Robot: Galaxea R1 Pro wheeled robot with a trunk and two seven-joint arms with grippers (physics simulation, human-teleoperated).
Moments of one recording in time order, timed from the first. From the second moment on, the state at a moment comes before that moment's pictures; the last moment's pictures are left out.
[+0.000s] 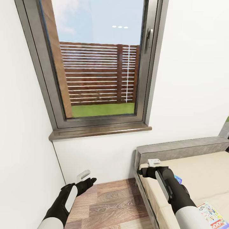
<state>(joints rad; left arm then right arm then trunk) -0.49 -0.15 0.29 -0.75 0.23 0.51 -0.07 -0.54 -0.01 0.03 -1.01 0.00 0.77 0.14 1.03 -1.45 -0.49</state>
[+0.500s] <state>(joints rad) -0.49 -0.15 0.29 -0.75 0.23 0.51 -0.07 -0.54 -0.01 0.03 -1.01 0.00 0.77 0.14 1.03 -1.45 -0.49</state>
